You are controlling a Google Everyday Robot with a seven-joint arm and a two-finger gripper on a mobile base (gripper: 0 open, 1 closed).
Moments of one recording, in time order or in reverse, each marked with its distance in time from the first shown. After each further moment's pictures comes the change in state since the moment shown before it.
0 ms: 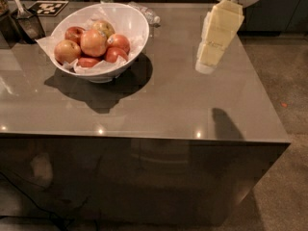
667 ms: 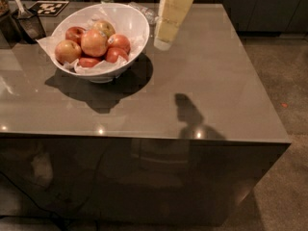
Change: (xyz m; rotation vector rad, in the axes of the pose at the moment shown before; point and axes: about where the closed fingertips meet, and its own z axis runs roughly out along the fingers) arm -0.085 -0.034 0.020 -0.033 -0.125 -0.081
